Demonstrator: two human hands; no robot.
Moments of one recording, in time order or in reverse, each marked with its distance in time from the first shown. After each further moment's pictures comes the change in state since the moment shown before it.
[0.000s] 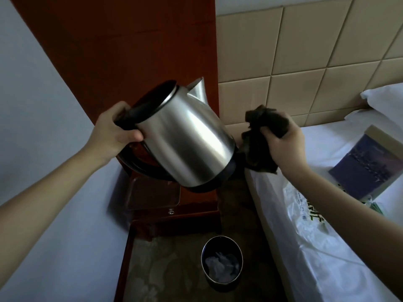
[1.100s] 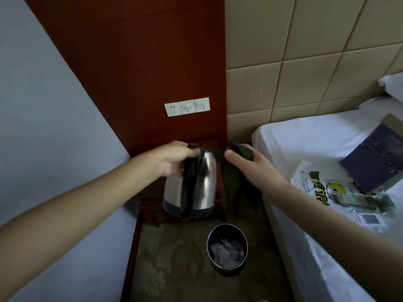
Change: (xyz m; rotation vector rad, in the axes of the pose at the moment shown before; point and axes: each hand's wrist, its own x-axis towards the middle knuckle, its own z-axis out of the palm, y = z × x) left_hand -0.017 -0.008 0.099 -0.206 -0.295 -1.017; right_hand -0.058 -0.002 0.036 0.272 -0.512 0.595
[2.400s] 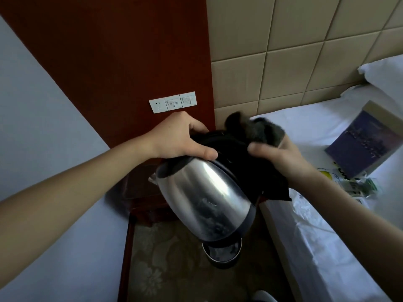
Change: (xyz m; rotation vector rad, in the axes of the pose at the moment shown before) left_hand -0.025 0.040 0.006 0.785 -0.127 0.797; right_hand -0.002 -0.007 -0.048 0.134 -0.031 -0.377
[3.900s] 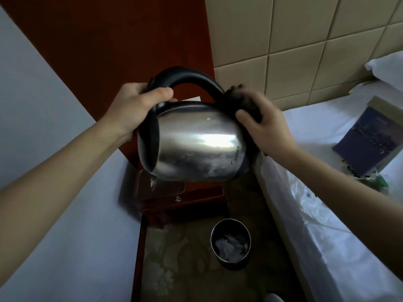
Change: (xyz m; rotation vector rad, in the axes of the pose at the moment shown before) left_hand -0.032 0.032 -0.043 -0.431 0.528 -0.251; right_hand 0.019 -0.022 0.013 -0.605 0.248 -0.444
